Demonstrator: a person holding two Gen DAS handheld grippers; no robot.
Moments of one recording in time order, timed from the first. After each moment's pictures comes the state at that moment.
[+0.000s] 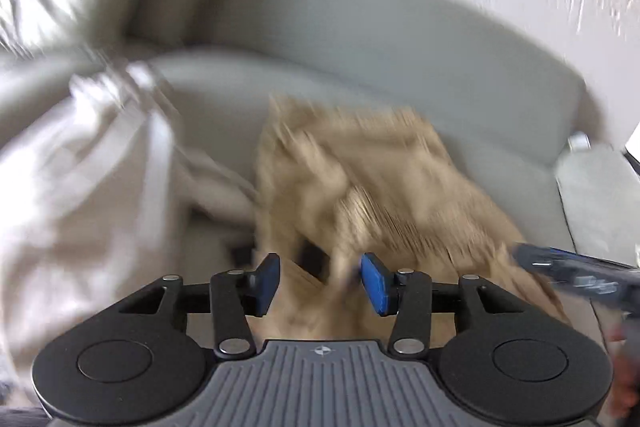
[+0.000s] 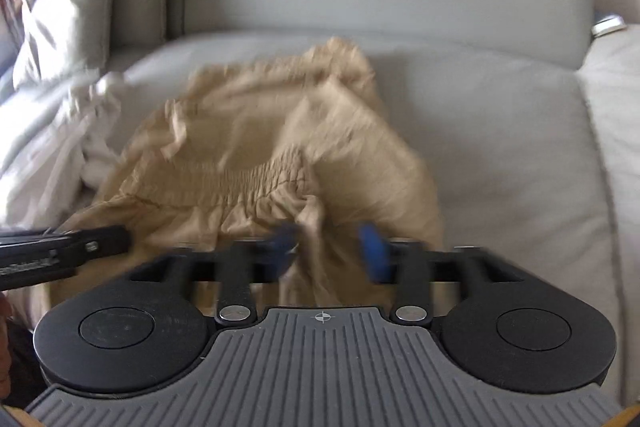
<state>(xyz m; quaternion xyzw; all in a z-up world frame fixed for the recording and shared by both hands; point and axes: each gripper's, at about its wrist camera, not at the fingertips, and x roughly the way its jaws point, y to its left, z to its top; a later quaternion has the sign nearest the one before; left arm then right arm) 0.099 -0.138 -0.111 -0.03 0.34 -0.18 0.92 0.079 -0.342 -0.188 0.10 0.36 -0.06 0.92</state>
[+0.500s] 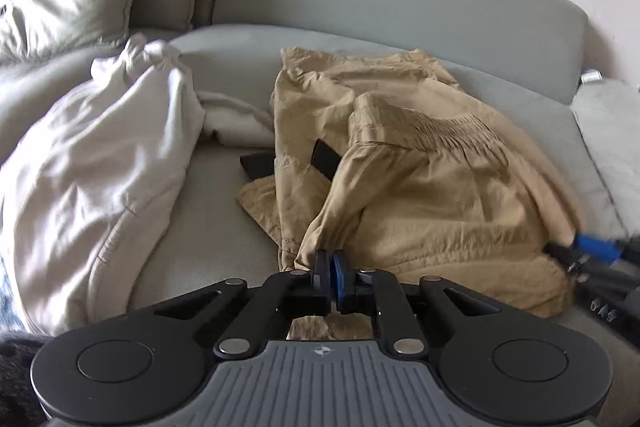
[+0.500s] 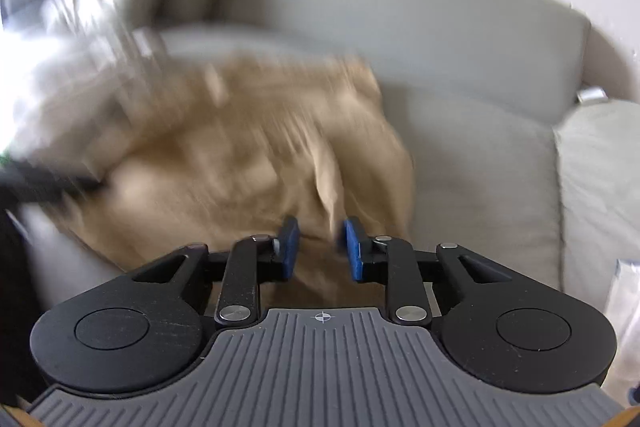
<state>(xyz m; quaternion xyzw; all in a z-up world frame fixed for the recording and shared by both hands) 0.059 -0.145 -0.151 0.02 0.41 -0.17 0.90 0.028 -0.309 -0.219 -0.05 0.38 -0.07 0.92</state>
